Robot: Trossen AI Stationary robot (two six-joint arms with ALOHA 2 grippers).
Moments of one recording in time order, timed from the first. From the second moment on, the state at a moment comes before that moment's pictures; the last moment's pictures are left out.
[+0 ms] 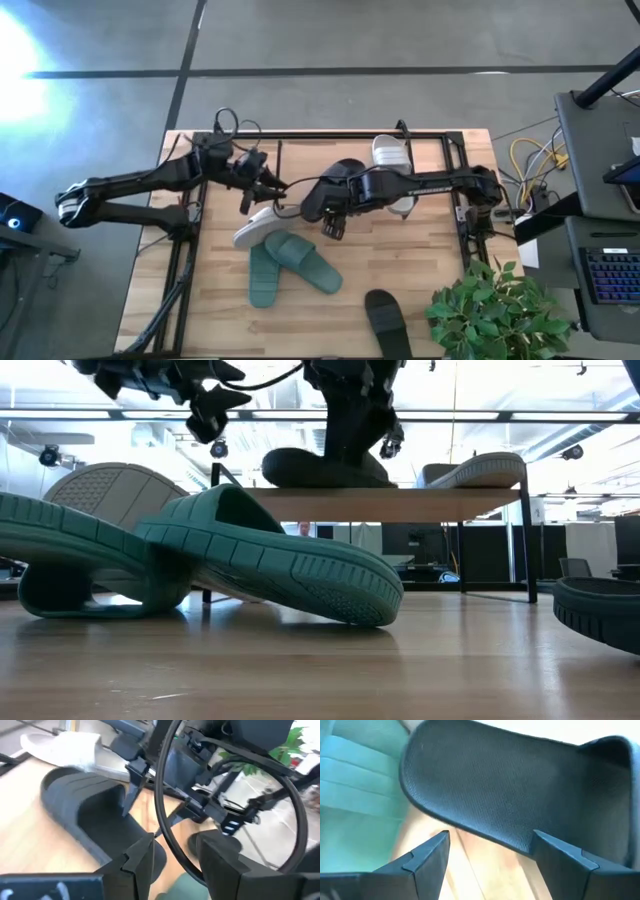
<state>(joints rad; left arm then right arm) 0.36 0.94 0.77 -0.08 0.53 -0.26 0.07 1.91 1.81 -1.07 0.26 0.37</state>
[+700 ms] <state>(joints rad) 0.46 1.11 0.82 -0.06 0.55 0.19 0.13 1.65 1.81 -1.10 0.58 0.70</state>
